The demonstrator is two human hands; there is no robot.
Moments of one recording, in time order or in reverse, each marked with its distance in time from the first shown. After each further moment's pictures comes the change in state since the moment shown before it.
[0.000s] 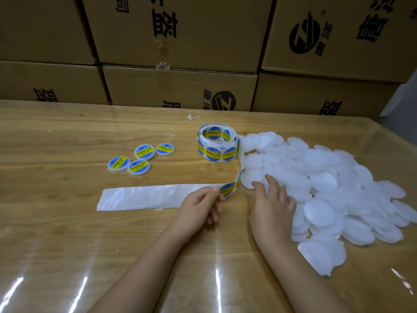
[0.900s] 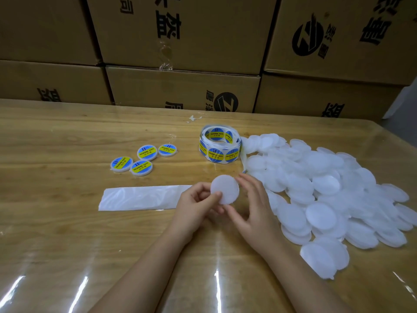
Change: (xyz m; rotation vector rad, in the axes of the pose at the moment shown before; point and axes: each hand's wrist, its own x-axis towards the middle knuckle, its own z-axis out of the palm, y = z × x) left_hand -0.002 -0.003 -0.005 -0.281 0.078 0.053; right_hand -0.007 -0.008 0.001 0.784 0.027 -0.409
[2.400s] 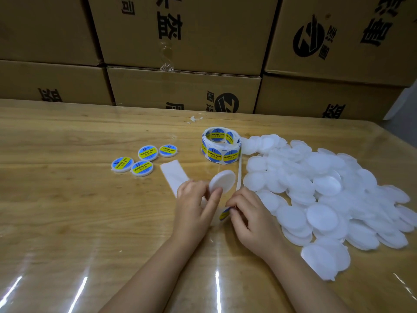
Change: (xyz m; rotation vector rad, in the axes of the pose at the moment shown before) left_hand 0.000 -0.009 0.000 0.727 0.279 0.581; right_hand 0.001 -0.007 -0.006 -0.056 -0.125 -0.125
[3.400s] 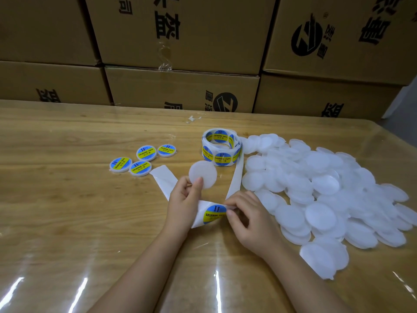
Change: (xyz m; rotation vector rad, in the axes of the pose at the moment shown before) left_hand 0.011 -0.014 -0.002 -0.492 0.020 -0.530; right_hand -0.002 0.002 0.001 0.042 -0.021 0.032
